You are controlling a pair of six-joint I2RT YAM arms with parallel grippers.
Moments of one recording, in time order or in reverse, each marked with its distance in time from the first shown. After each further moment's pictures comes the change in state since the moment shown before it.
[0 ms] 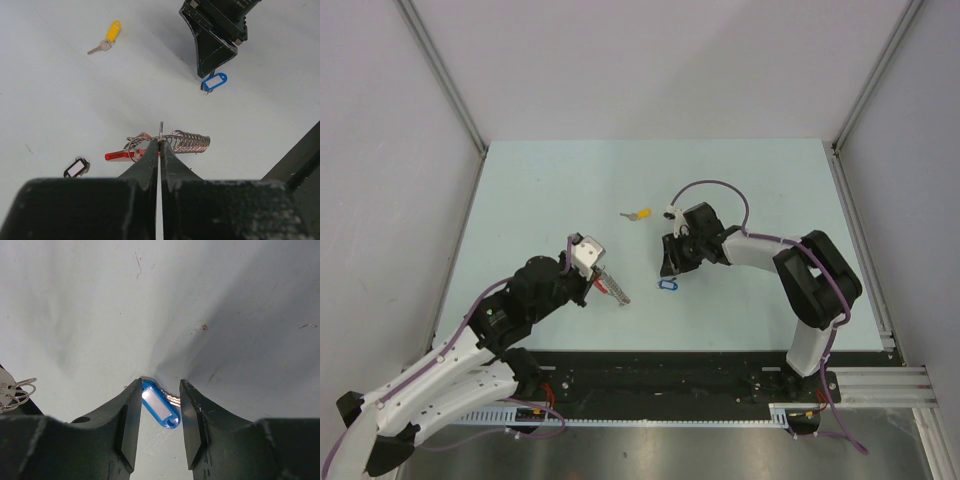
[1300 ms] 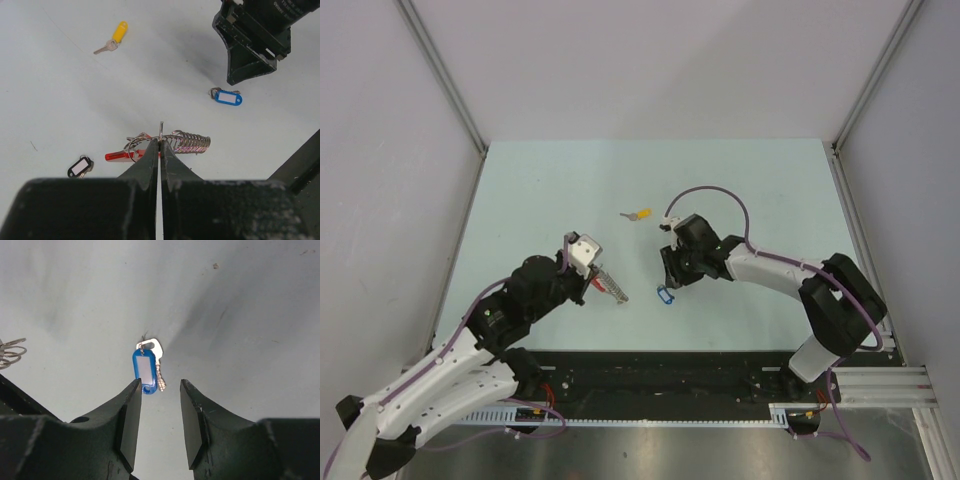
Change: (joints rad) left arm 0.019 -0.009 0.000 0.000 -0.002 0.000; right arm 0.124 -0.192 -0.053 -0.174 0.236 0.015
